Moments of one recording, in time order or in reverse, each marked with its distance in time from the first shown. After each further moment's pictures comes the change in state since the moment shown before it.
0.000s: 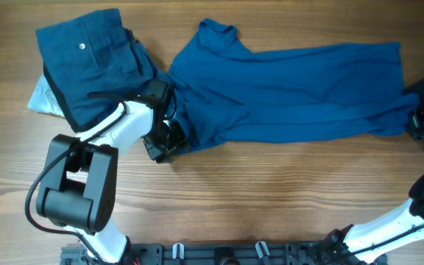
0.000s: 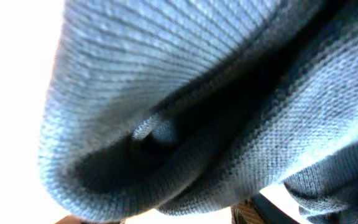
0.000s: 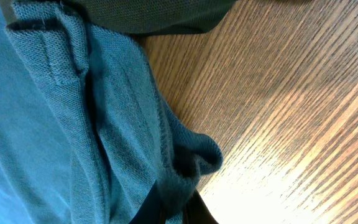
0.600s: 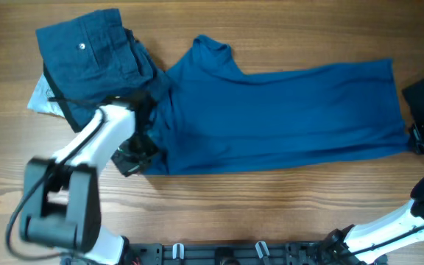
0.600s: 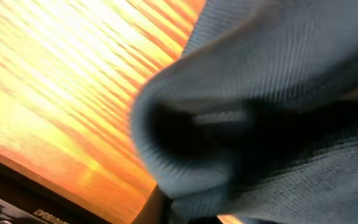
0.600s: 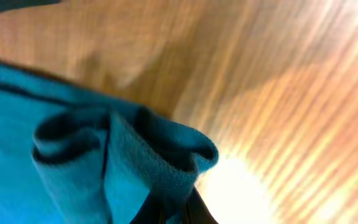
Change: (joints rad) left arm 0.108 -0.159 -0.032 -0.330 -0.350 -0.086; right arm -0.029 0.000 -0.001 -0.157 0.200 0.024
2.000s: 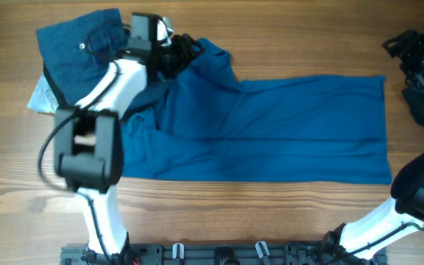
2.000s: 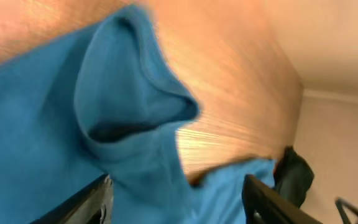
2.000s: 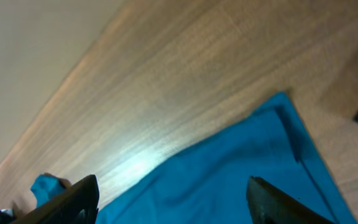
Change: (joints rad) left arm -0.018 0.451 0.498 0.931 0.620 -0.001; right arm 0.292 -0.026 0.315 0.166 -0.366 -0.196
